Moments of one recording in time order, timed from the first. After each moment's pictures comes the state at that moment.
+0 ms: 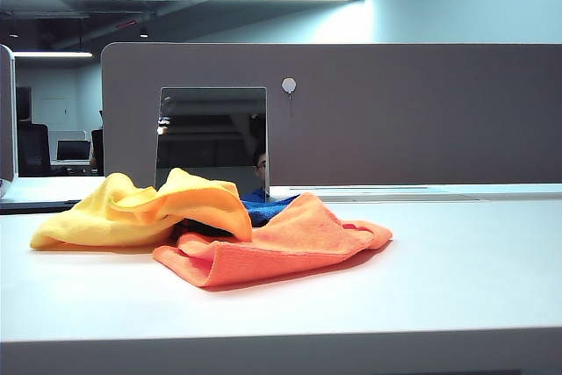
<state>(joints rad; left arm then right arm) 0.02 0.00 0.01 -0.08 0.06 -0.04 -0.07 0.00 0.01 0.20 -0.13 0.03</state>
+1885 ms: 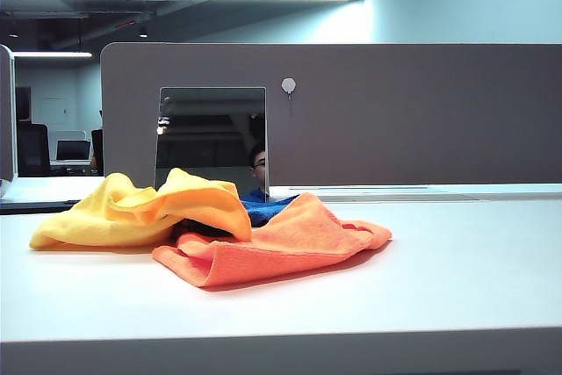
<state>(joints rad) 0.02 0.00 0.01 0.07 0.13 -0.04 0.02 0.00 0.01 0.19 -0.02 -0.03</state>
